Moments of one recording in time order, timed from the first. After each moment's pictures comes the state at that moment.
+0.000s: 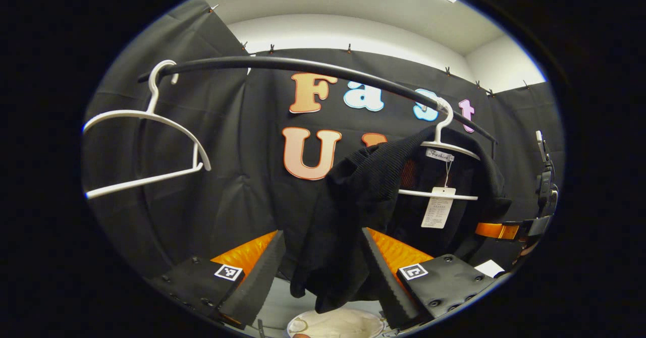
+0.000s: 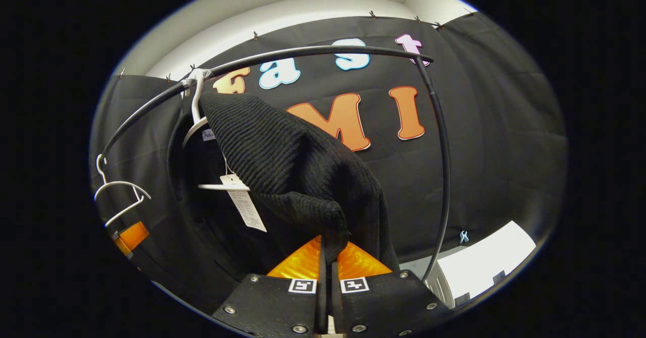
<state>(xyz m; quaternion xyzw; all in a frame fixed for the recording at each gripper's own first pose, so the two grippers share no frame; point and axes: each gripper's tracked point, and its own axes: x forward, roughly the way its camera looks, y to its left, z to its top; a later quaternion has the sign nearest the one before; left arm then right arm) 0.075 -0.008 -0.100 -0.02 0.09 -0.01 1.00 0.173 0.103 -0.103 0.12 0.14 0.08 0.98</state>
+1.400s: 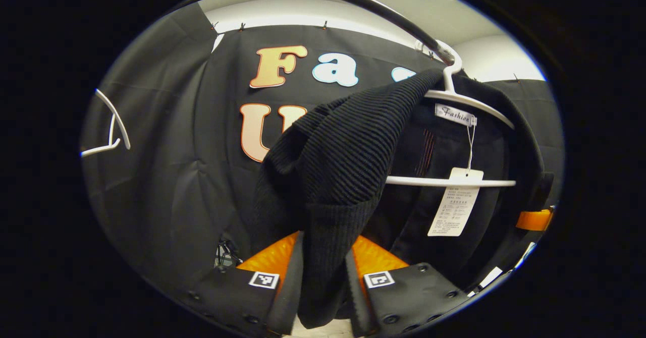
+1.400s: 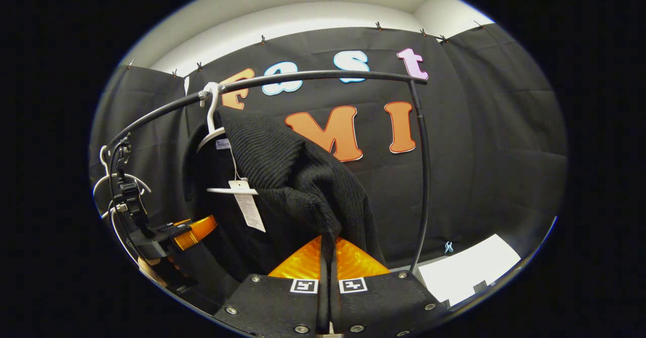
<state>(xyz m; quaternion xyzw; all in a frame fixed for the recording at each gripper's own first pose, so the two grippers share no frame) 0.176 -0.075 -0.156 -0.03 0.12 -0.09 0.99 0.136 0.075 -0.067 0.09 0.12 0.07 0.99</state>
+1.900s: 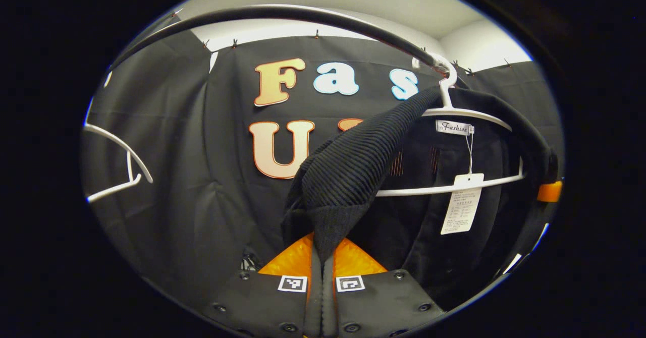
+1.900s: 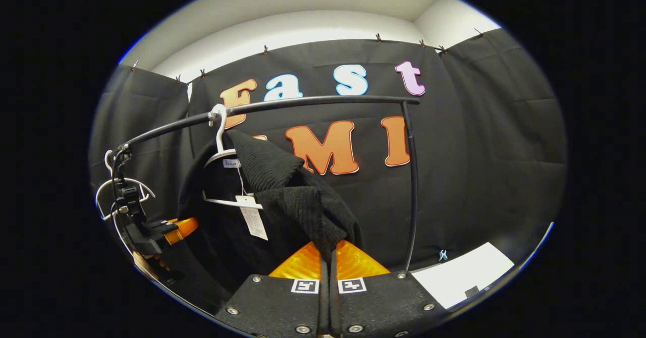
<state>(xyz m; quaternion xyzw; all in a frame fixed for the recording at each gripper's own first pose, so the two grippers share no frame) 0.165 -0.045 -0.125 0.03 0.10 -0.07 0.99 0.110 0.053 -0.030 0.08 0.09 0.06 0.99</state>
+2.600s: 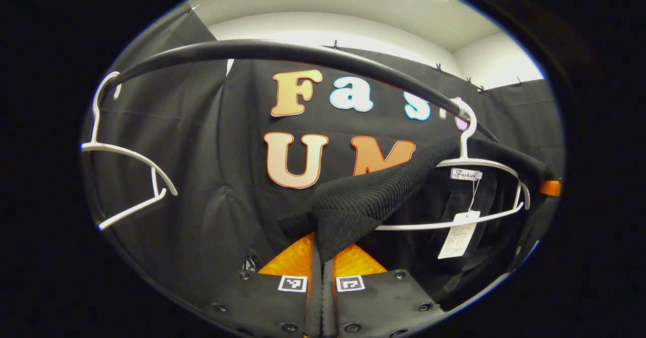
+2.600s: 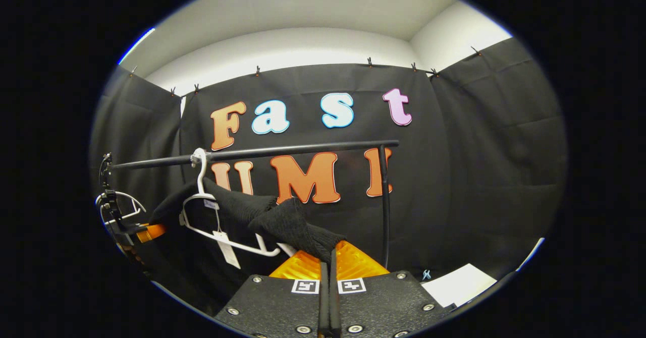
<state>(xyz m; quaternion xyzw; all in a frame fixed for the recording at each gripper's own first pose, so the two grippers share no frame) 0.163 -0.010 -0.069 0.00 0.08 -0.04 1.00 0.118 -0.017 0.053 0.05 0.02 0.03 1.00</state>
